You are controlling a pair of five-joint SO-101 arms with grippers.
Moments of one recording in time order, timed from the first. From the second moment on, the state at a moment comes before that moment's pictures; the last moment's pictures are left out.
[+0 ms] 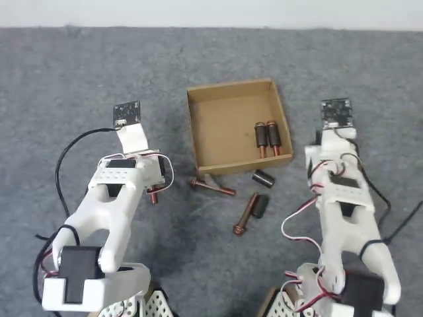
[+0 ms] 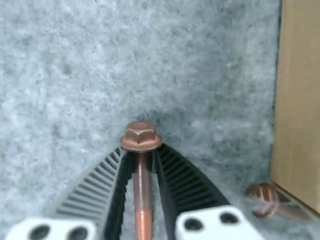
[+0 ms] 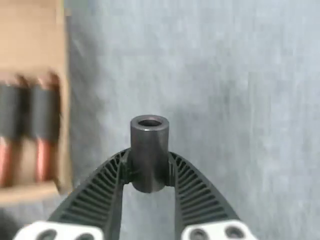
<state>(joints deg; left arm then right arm) -5.2 -8.7 54.9 34.9 17.4 5.5 -18.7 61.1 5.9 13.9</state>
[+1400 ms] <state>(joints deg) -5.4 -8.7 54.9 34.9 17.4 -34.8 -8.3 90.0 -66.2 -6.5</state>
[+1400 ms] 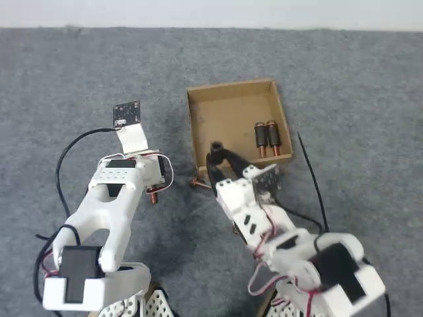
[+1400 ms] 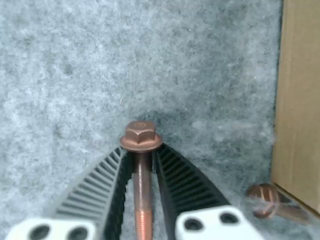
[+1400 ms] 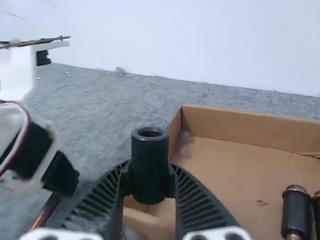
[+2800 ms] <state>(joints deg) -5.4 -8.7 54.9 32.9 17.4 -37.6 23.6 86.7 -97.7 1.4</state>
